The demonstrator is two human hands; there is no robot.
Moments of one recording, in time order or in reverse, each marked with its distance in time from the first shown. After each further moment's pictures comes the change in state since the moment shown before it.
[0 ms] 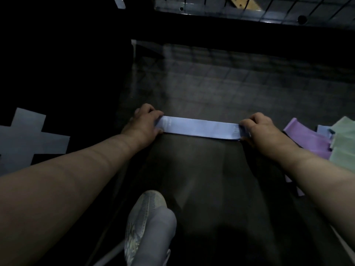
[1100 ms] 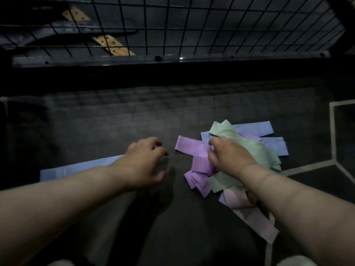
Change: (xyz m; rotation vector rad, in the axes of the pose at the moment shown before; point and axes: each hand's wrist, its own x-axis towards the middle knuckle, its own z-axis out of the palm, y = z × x) left_hand -0.022 0.254 0.024 0.309 -0.324 0.689; right_hand -0.098 0.159 -0.009 0.039 0.282 0.302
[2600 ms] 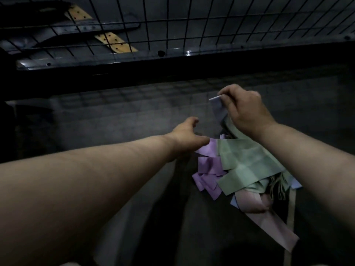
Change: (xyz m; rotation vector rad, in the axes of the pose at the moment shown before) left_hand 0.105 0.049 0.002 -0.879 0.084 -0.270; right_hand 0.056 0.007 -0.064 0.348 0.460 -0.149
